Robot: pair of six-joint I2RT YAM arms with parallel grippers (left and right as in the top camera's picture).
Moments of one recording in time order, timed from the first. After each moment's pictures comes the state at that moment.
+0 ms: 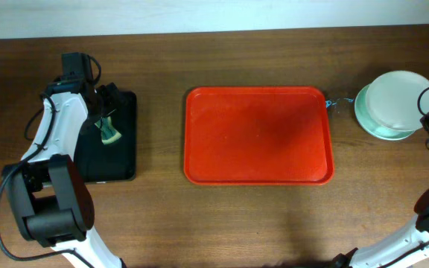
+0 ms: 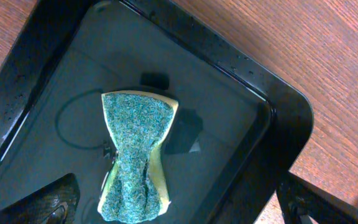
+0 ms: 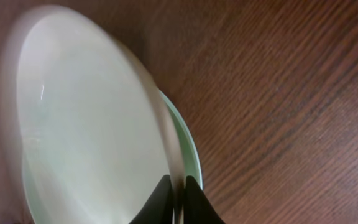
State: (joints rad) left arm 0.13 1.95 1.50 -0.75 -0.03 -0.48; right arm -0.77 2.00 1.43 -0.48 -0.28 0.30
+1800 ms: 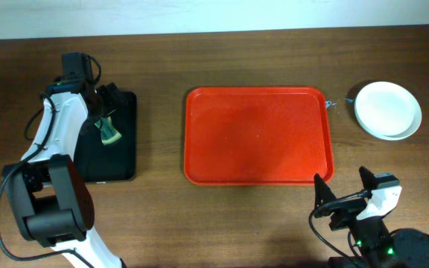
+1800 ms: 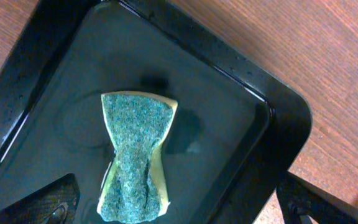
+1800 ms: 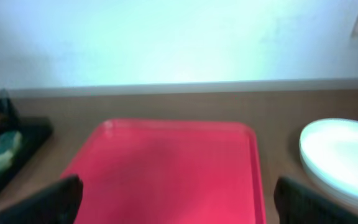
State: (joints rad) left arm 0.13 1.95 1.50 -0.75 -0.03 -0.48; right arm -0.02 0.11 0.53 -0.55 -0.21 0.09
